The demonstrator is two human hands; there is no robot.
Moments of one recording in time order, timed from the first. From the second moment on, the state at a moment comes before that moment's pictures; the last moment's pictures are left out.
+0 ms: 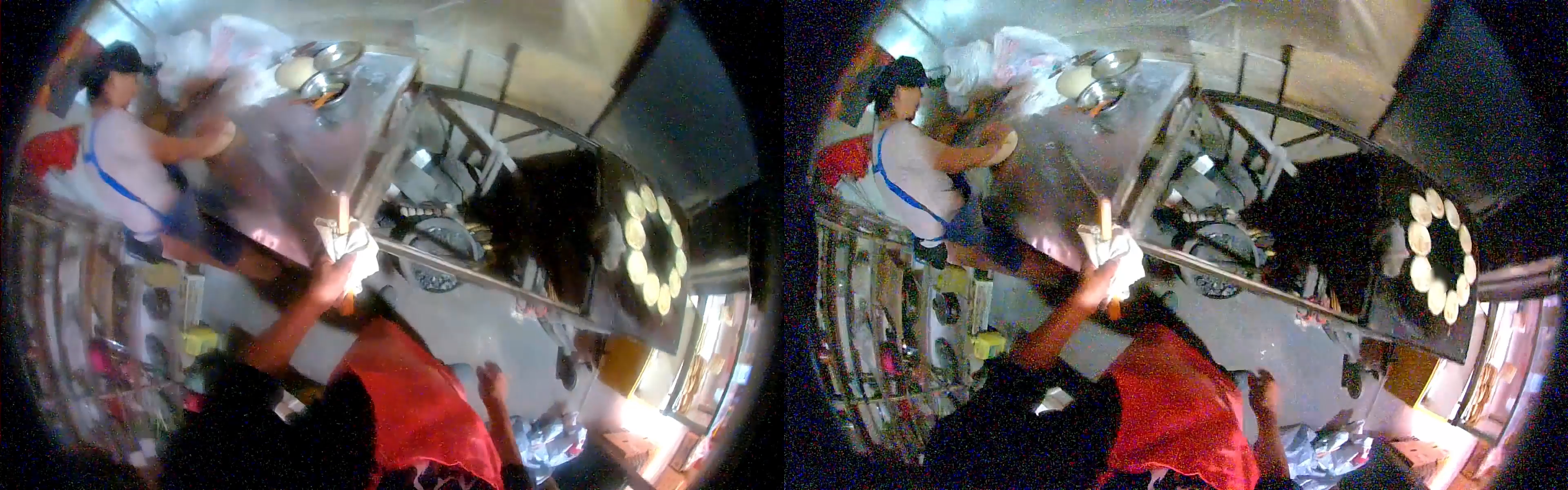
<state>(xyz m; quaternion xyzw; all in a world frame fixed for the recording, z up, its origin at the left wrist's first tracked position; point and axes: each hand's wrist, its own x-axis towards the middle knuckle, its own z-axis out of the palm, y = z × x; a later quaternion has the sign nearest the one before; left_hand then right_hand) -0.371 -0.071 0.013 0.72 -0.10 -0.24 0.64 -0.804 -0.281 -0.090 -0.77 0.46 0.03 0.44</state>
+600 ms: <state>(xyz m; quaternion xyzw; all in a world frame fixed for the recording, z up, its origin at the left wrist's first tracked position) -0.350 0.056 0.085 0.88 -0.29 -0.14 0.35 -0.180 -0.189 0.025 -0.97 0.09 0.06 0.20</state>
